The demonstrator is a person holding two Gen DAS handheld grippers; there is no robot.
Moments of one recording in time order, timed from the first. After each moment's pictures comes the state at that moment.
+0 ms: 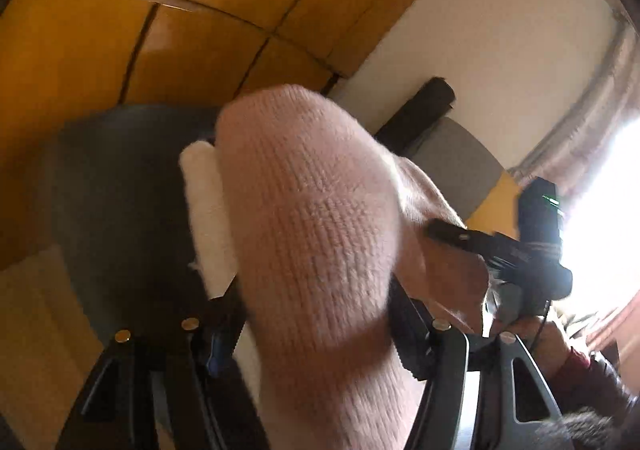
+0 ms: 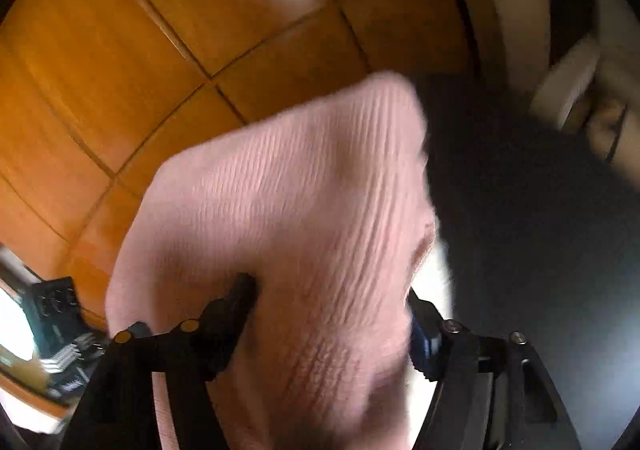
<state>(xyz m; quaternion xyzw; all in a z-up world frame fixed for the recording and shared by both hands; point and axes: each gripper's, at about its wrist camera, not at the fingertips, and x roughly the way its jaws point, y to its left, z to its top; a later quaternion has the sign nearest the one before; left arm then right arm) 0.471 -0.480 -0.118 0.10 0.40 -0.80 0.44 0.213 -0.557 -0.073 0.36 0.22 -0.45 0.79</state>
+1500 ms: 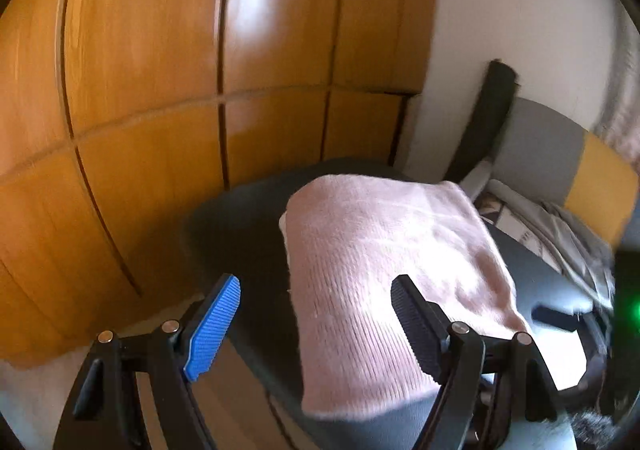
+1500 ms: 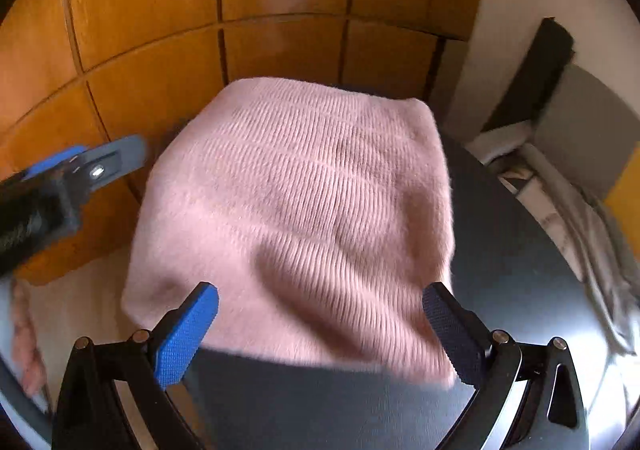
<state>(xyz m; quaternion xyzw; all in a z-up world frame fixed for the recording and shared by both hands) 0.448 -0.396 -0.009 0.21 0.23 -0.70 0.64 0.288 -0.407 -0.056 0.23 0.37 -0.57 0.70</state>
